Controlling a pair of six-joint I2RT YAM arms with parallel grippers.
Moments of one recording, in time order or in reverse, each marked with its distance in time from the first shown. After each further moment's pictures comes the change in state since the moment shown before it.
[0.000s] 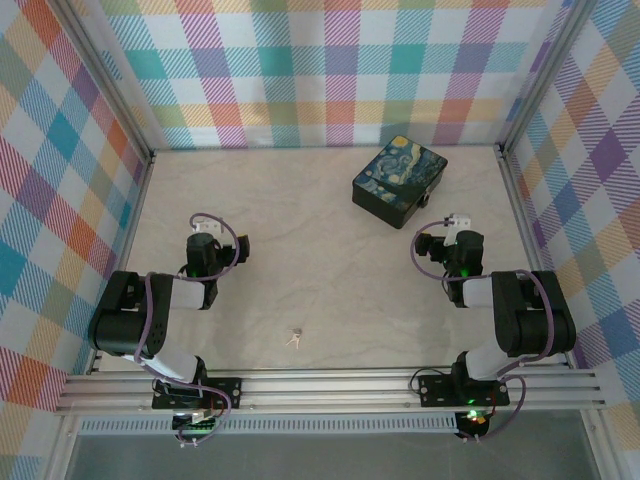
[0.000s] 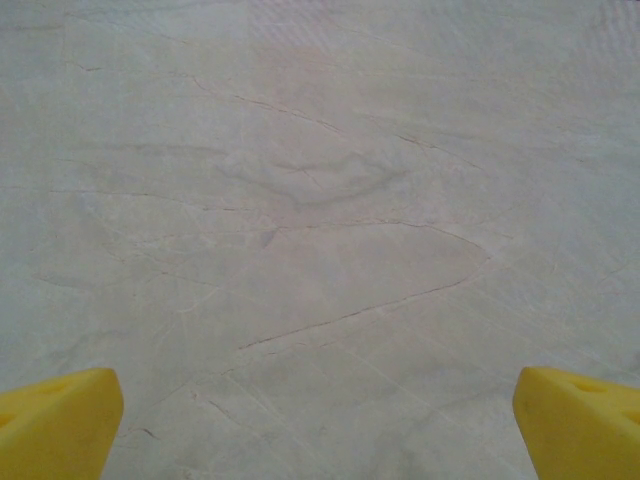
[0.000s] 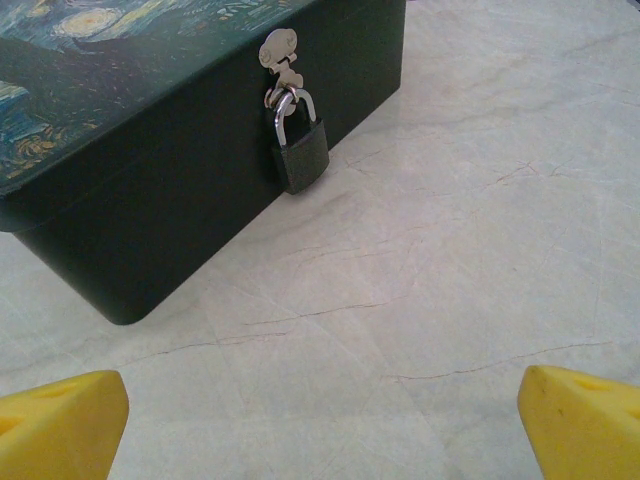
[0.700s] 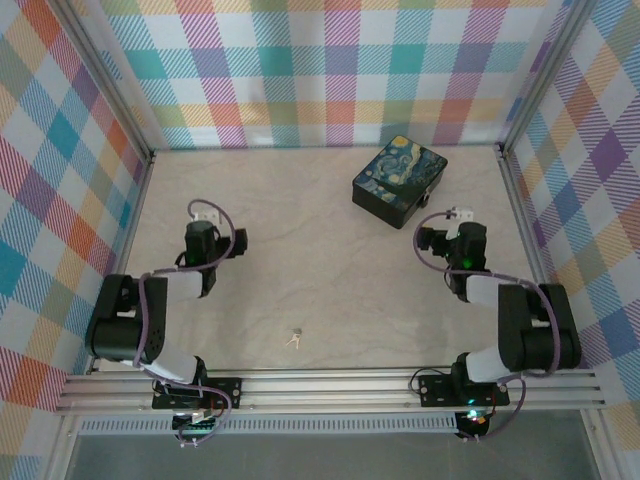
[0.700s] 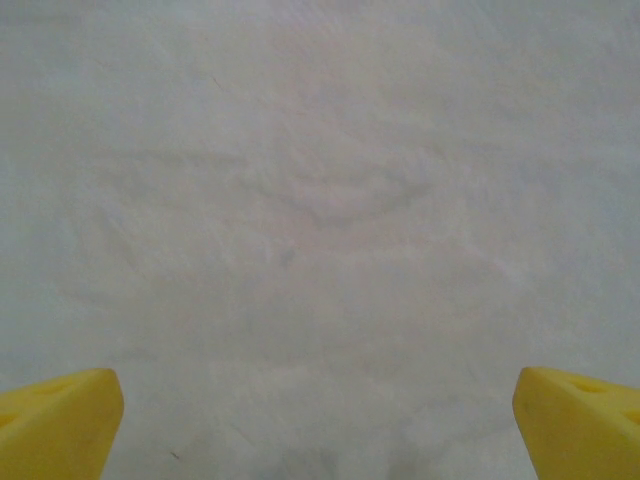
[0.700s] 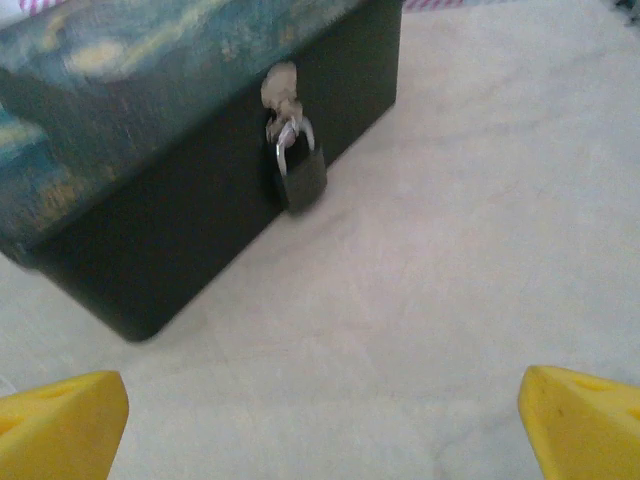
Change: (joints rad) left arm 0.008 -0.071 0.175 -0.309 -0.045 -0.019; right arm 0.000 -0.137 0.119 -0.292 0.004 0.017
